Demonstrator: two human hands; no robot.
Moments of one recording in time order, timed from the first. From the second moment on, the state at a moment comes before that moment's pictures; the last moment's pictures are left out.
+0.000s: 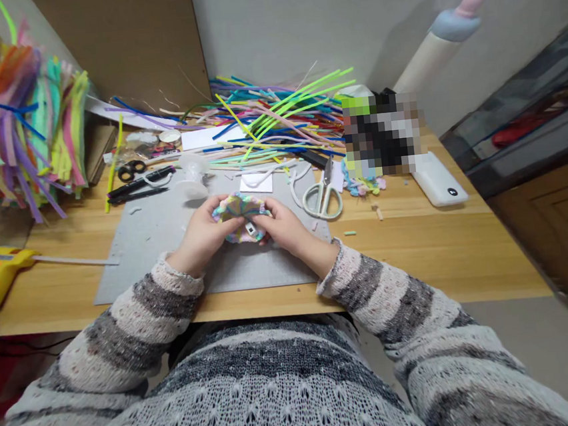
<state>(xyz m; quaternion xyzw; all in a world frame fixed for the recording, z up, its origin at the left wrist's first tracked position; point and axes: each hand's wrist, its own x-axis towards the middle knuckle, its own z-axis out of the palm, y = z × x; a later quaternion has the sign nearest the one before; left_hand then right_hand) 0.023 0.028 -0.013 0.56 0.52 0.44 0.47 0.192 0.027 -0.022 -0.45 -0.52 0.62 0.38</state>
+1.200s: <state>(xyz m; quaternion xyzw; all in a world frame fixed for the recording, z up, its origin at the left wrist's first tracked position) 0.010 0.033 0.006 0.44 0.56 0.39 0.59 0.211 0.040 -0.018 -0.47 -0.45 0.66 0.37</state>
